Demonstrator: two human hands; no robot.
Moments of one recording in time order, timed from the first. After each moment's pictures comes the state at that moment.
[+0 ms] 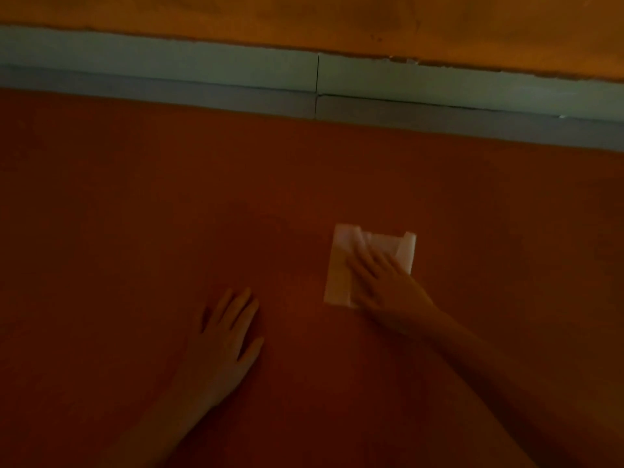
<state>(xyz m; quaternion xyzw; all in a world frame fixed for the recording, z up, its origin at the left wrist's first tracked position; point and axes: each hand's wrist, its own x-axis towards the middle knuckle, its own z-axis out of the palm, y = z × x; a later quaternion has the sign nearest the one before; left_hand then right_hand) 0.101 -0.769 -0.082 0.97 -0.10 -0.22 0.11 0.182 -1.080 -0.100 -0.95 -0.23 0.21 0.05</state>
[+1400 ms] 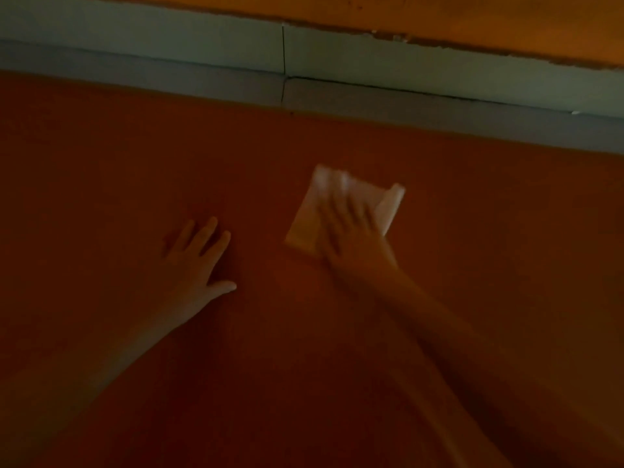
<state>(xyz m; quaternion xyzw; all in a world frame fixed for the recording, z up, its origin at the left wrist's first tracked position) 0.250 -0.808 -0.094 0.97 -0.08 -0.22 0.06 0.291 -1.092 -0.122 -0.97 -0.18 0.14 0.09</state>
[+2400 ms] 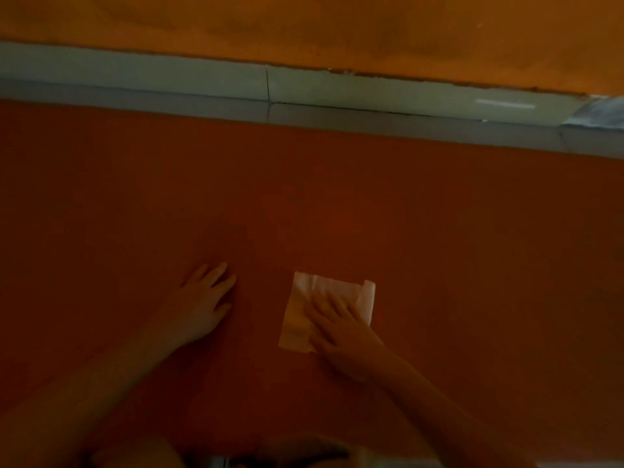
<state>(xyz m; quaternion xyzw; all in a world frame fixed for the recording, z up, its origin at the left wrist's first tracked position) 0.131 -0.821 -0.052 0.93 -0.13 -0.35 0.00 0.066 -1.098 -0.073 -0.92 -0.19 0.31 0.17</state>
